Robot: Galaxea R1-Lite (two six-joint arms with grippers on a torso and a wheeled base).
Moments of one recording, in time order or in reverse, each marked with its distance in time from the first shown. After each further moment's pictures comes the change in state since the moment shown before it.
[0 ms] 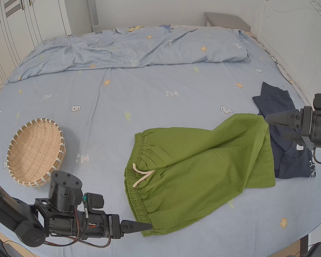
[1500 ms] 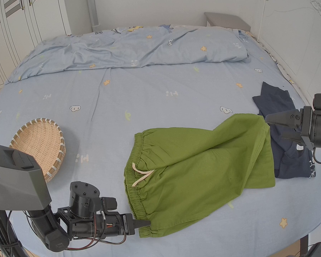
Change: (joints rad) left arm -0.003 0.349 0.060 -0.486 0.020 -0.064; right arm -0.003 0.002 0.000 -0.001 0.004 0.002
